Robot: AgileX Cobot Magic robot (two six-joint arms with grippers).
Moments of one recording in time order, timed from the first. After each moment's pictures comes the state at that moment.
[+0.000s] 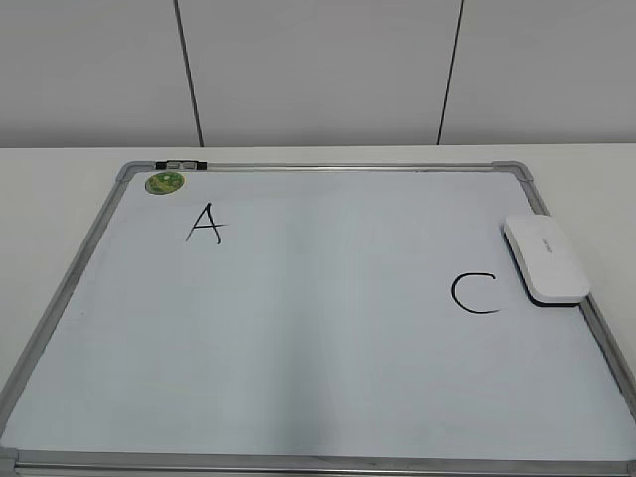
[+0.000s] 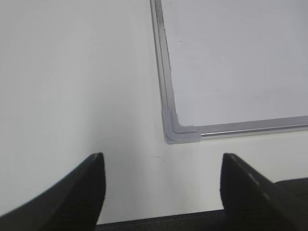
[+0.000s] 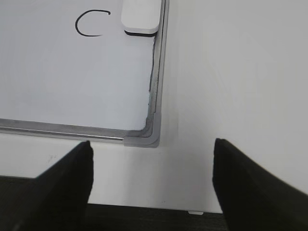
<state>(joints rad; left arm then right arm) -0.03 0.28 -0.51 -0.03 1.10 0.05 -0.01 0.20 -0.50 0.02 1.14 -0.12</state>
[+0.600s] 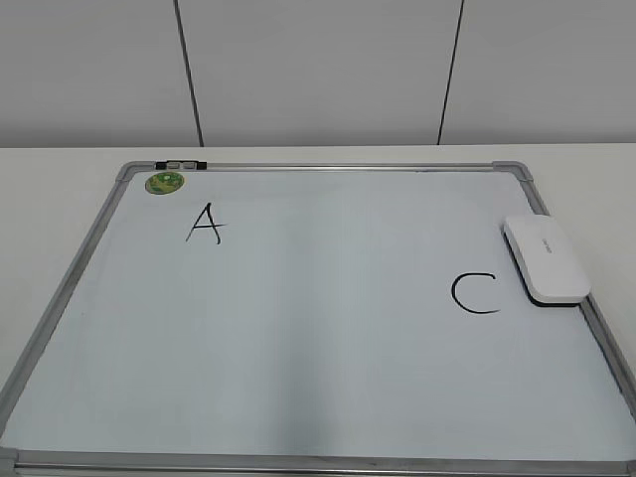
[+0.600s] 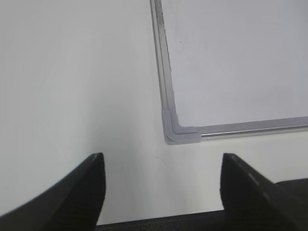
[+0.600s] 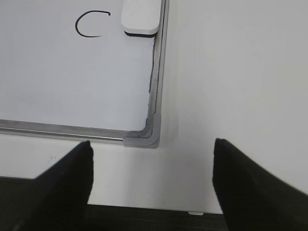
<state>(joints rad) -0.03 0.28 -0.51 -0.03 1.10 0.05 -0.01 0.20 -0.50 0.02 1.14 -0.12</state>
